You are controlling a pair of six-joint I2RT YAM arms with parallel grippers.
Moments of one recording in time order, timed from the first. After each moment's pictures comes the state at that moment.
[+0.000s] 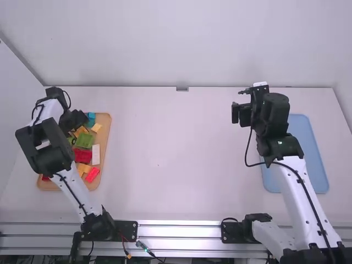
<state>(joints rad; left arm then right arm) 0.51 2.18 1.70 -0.87 -0.02 -0.32 0.10 1.16 1.02 -0.34 0.01 -0.13</state>
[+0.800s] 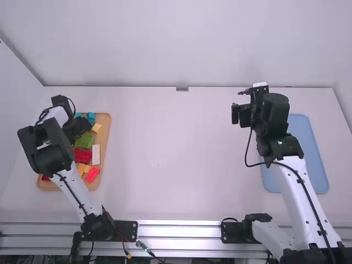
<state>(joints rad) 0.51 2.18 1.54 -0.69 -0.02 -0.32 0.10 1.16 1.02 -0.35 0.01 -0.14</state>
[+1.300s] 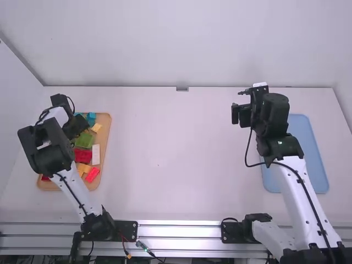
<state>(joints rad) 0.51 2.18 1.54 -0.62 -0.02 -0.29 0.10 1.16 1.02 -0.36 0.01 -0.14</state>
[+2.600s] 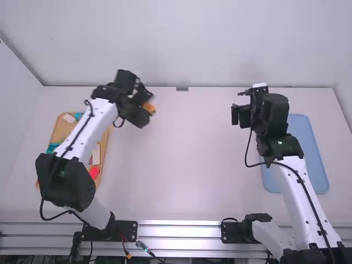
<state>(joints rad) -0.21 1.69 1.53 -1.00 0.12 0.42 0.10 1.16 1.02 -0.38 0.01 -0.14</state>
